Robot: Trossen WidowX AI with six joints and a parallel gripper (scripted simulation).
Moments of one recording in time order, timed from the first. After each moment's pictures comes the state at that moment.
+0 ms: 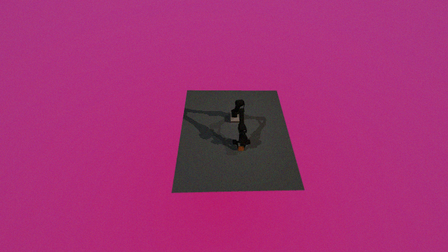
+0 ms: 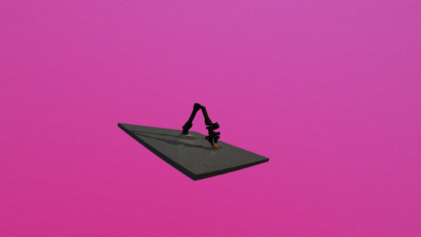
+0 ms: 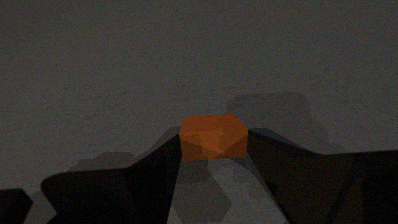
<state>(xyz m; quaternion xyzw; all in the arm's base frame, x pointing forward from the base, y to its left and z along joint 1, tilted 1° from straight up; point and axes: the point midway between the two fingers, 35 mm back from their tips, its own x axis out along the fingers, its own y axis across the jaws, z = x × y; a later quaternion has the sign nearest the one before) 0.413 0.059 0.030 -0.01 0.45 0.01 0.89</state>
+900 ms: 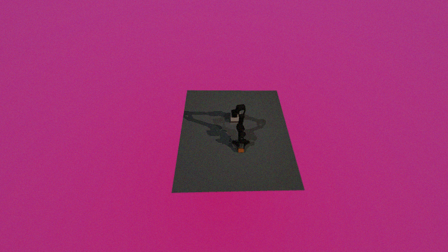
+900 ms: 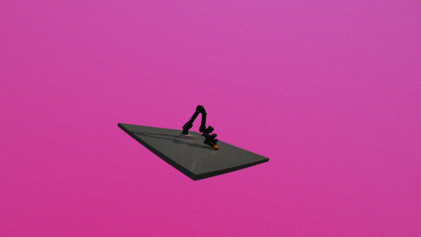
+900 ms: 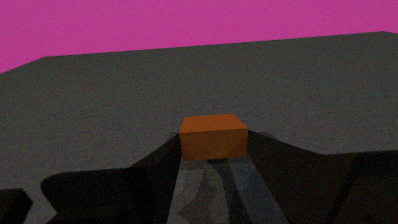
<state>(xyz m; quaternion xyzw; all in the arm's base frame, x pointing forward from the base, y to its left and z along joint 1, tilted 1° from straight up) 0.416 0.060 0.002 0.00 0.26 0.02 0.97</state>
